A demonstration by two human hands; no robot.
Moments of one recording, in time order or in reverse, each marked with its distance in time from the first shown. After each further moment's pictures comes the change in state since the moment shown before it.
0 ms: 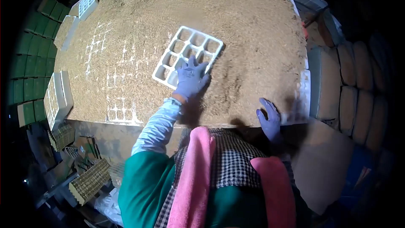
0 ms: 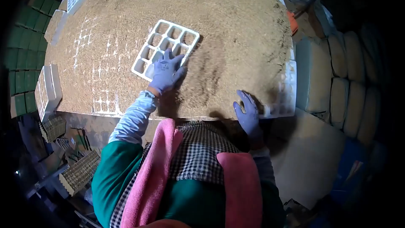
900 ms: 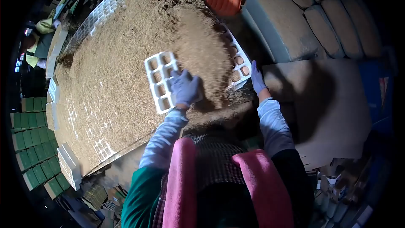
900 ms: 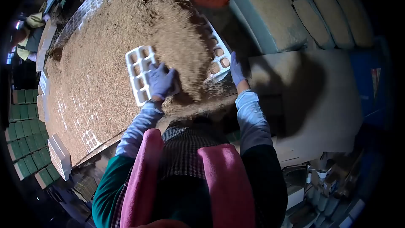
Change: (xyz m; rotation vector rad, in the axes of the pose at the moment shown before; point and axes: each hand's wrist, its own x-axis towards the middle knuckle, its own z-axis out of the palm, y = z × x) left_hand -0.011 0.278 0.129 -0.009 -0.008 -0.051; right_hand -0.067 0.269 -0.093 0.441 0.514 0.823
